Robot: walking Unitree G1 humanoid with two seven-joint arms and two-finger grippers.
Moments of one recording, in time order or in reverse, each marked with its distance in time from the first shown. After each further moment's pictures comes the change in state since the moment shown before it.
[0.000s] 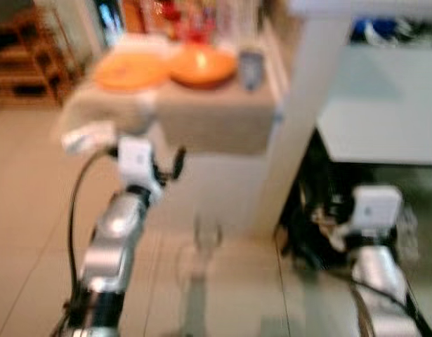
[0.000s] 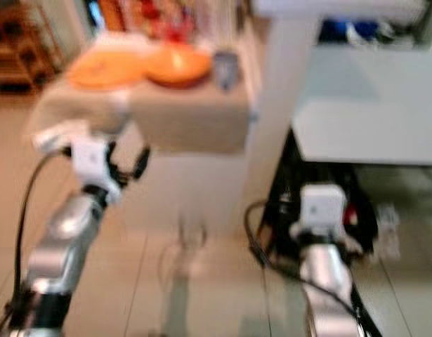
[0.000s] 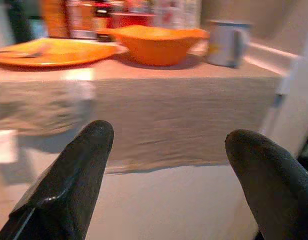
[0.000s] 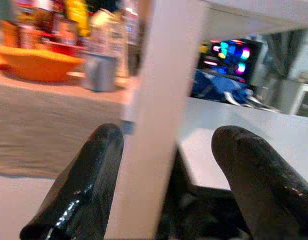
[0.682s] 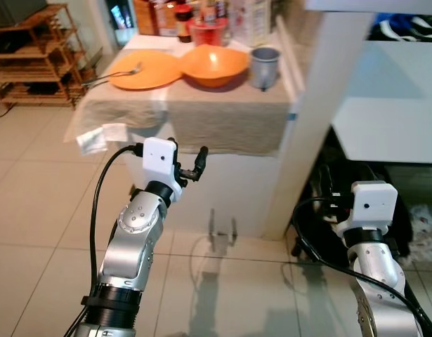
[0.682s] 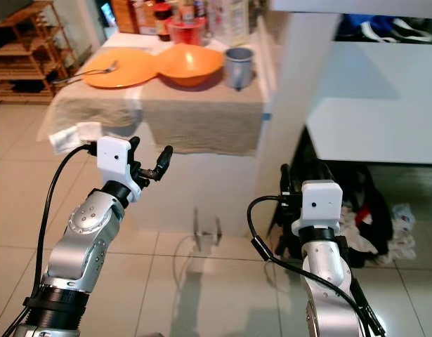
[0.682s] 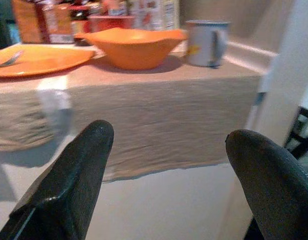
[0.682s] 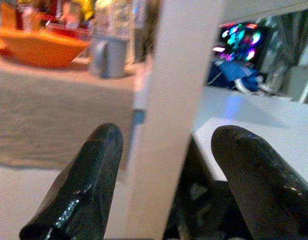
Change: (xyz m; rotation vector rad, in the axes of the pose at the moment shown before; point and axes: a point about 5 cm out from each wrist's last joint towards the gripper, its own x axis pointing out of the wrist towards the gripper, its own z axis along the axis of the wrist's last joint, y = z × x) left arm 0.007 -0.028 0.004 0.017 -0.023 -0.087; right arm 0.007 -0.004 -0.011 -0.014 0.045 -0.001
